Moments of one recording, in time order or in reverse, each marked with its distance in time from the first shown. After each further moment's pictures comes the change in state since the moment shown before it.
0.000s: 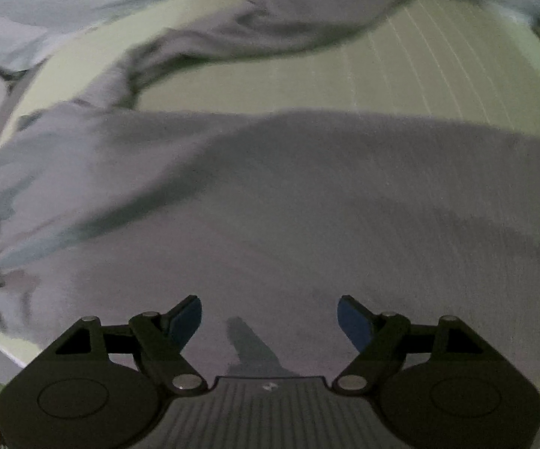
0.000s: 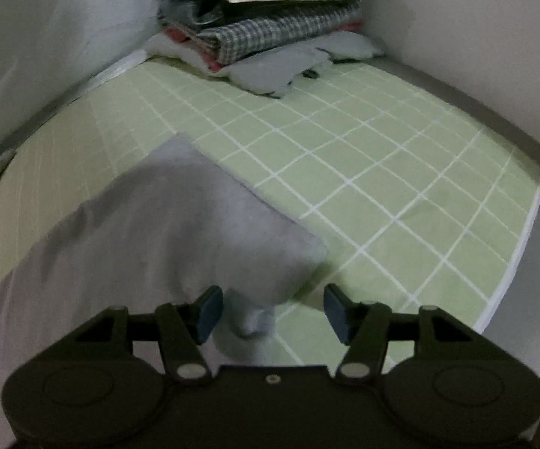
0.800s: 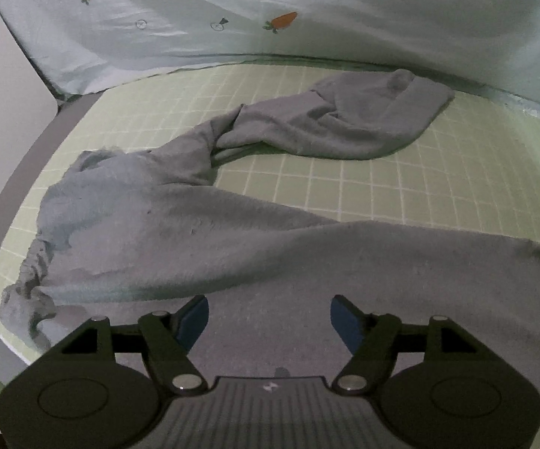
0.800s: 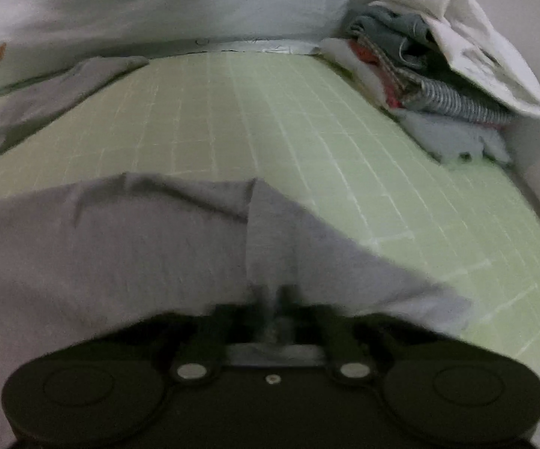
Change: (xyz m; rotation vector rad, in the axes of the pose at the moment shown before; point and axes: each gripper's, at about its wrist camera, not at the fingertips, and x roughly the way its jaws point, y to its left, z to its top) left arm -0.071 0.074 0.018 -0.173 -0.205 0.045; right arm -0.004 0.109 -0.015 -0.506 -0.102 0.059
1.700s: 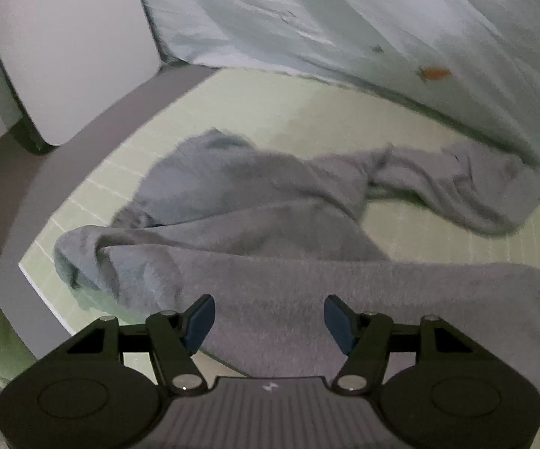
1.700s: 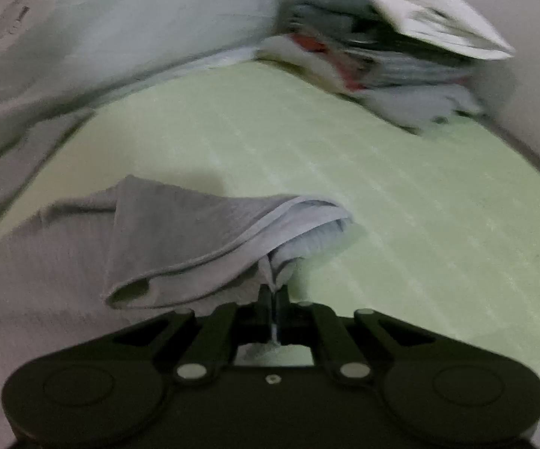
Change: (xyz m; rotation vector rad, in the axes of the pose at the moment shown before) left arm 0.005 0.145 -0.002 -0.269 -0.016 0.063; right arm 0.003 -0.006 -0.014 0.316 0.017 -0.048
